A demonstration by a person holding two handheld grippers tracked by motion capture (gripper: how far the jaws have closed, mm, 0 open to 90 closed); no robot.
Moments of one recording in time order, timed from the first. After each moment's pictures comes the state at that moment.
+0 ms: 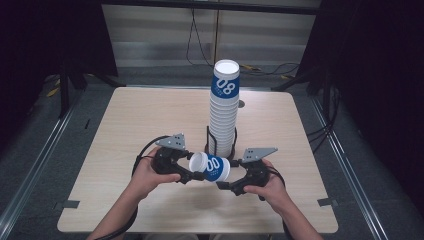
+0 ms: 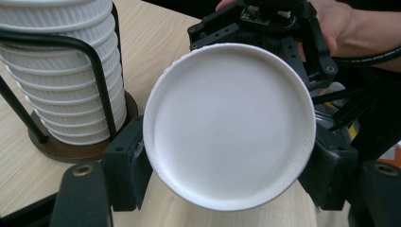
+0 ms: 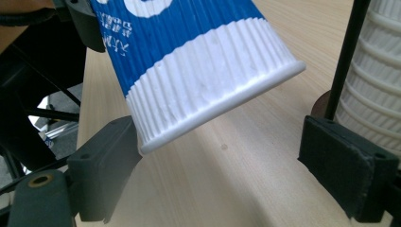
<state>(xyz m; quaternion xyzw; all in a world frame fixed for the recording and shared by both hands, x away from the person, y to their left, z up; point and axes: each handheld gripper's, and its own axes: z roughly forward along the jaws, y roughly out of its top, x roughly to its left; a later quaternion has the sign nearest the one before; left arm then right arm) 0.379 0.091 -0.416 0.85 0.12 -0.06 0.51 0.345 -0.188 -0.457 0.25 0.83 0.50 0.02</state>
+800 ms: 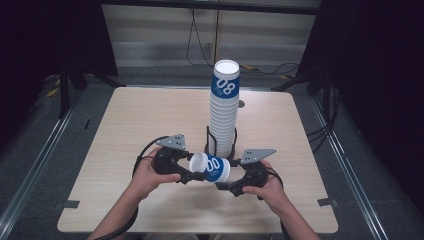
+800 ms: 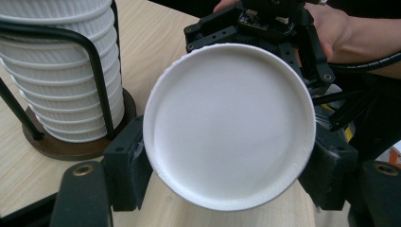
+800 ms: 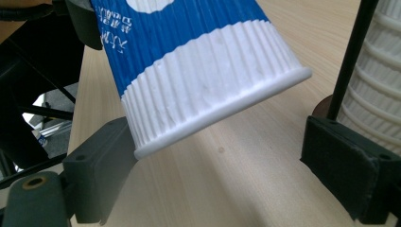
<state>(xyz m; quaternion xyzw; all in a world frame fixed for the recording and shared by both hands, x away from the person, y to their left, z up) 0.381 0.091 -0.422 0.85 0.13 -0.07 0.51 0.346 -0.187 -0.464 0.24 0.82 0.51 0.03</state>
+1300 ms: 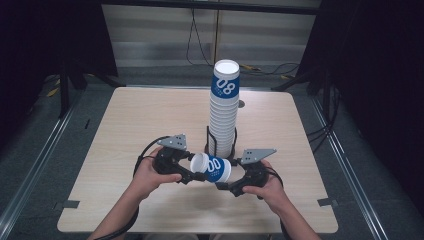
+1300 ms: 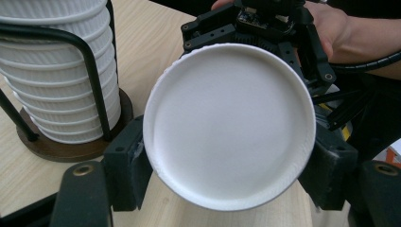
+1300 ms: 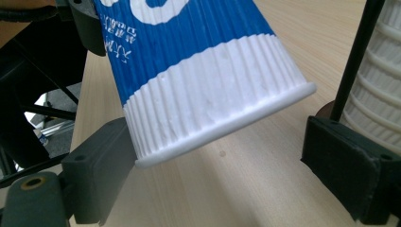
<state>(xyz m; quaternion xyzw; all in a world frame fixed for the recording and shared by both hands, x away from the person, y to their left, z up) 0.380 0.088 -0.421 0.85 0.13 -0.08 0.51 0.346 -0.187 -0.462 0.23 0.82 0.52 0.03</state>
